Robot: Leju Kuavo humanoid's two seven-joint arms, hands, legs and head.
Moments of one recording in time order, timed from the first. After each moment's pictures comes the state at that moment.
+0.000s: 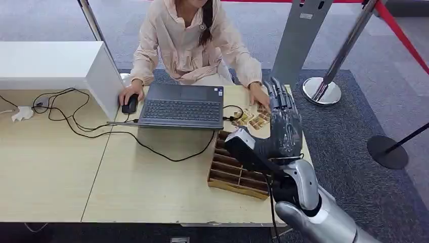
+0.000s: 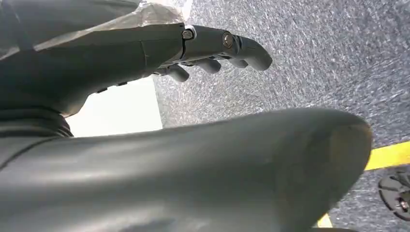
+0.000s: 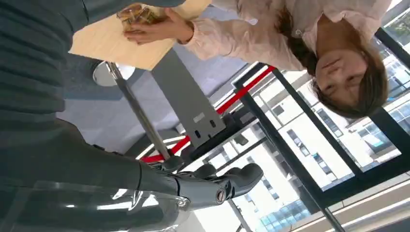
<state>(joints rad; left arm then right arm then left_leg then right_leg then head) -0.11 0.03 -1.19 -0.24 0.43 0.28 0.47 -0.34 -0.37 0.75 -1.87 0.93 -0.43 0.64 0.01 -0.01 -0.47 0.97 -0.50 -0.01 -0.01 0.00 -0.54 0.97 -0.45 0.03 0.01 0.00</state>
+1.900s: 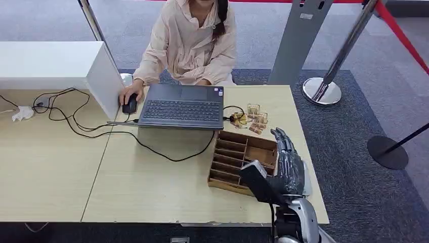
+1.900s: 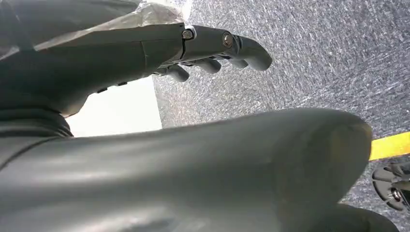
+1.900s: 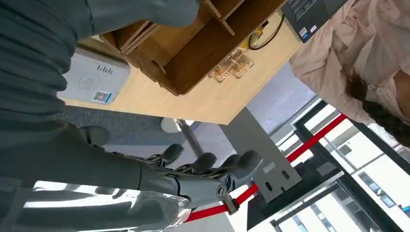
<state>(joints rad) -0.11 0.01 -1.19 -0.24 0.44 0.29 0.48 -0.06 -0.36 0.68 -1.78 0.86 -0.59 0.62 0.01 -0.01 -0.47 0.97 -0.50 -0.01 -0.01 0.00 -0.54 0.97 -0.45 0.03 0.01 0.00</state>
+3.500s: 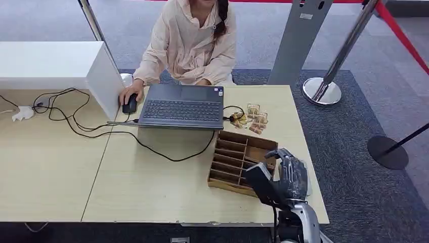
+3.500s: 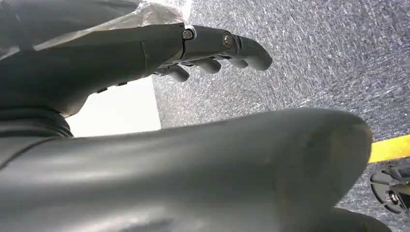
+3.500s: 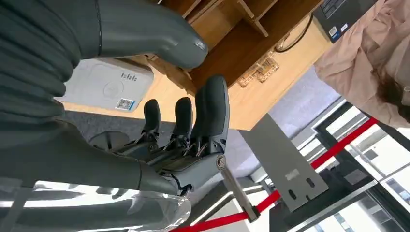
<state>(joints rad) -0.11 0.01 -1.19 -0.24 0.44 0.30 0.48 -0.03 -0.37 0.69 -1.75 0.83 -0.64 0.65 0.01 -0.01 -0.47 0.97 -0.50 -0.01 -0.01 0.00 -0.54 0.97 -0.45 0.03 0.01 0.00</state>
